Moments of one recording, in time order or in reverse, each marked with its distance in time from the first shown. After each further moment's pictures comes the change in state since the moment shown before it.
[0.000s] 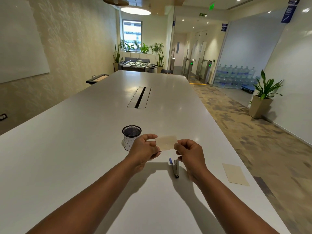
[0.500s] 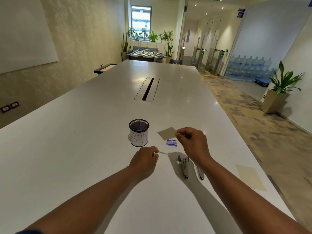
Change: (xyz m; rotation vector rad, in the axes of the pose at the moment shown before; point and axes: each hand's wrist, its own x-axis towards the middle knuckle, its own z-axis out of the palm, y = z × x) left_hand 0.045 -0.073 -0.042 1.094 0.013 0.273; right_hand 0.049 0.001 0.023 -0.371 -0.073 -0.272
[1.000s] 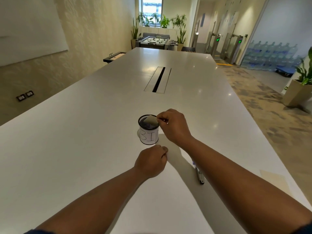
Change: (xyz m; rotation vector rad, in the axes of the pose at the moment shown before) left_hand 0.018 -0.037 0.018 0.245 0.091 0.181; right_hand 0.074 -0.018 0.105 -0.279 -0.173 -0.353
